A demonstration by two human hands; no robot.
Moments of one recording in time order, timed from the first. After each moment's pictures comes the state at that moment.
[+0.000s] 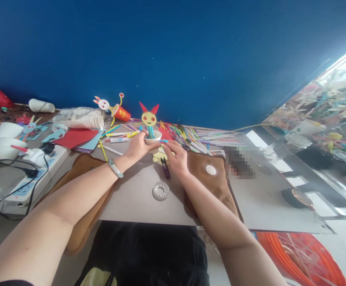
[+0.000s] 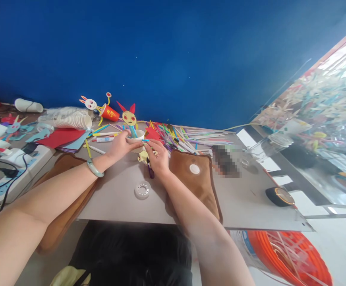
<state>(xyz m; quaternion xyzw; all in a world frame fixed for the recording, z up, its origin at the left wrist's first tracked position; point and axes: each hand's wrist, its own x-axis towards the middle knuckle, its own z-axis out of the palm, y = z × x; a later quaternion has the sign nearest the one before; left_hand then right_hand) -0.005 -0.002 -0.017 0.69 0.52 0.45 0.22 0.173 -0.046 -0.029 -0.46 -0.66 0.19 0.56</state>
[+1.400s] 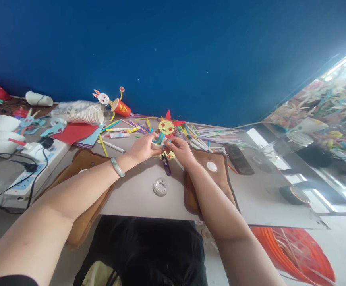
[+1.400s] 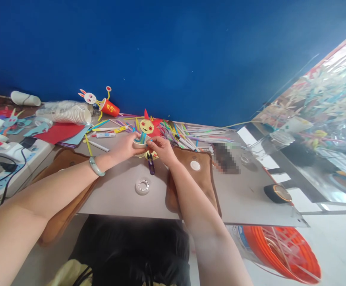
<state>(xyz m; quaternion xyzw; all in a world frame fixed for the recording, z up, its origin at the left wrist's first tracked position) 0.003 -0.022 -0.016 0.78 0.47 0.35 0.20 0.197 -0.029 -0.019 -0.41 -0.63 0.46 0.47</state>
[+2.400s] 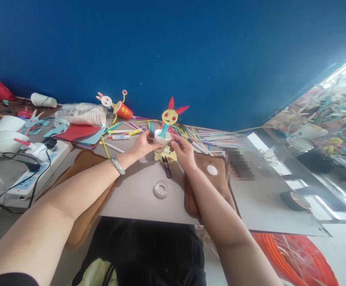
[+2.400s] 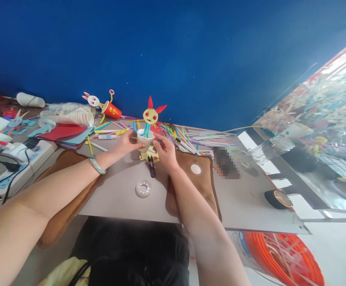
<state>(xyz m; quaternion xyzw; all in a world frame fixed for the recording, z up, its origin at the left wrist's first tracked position) 0.003 -0.004 -0.019 0.63 0.43 0.49 0.42 0.196 -0.026 -0.027 -0.43 -0.65 0.31 0.55</state>
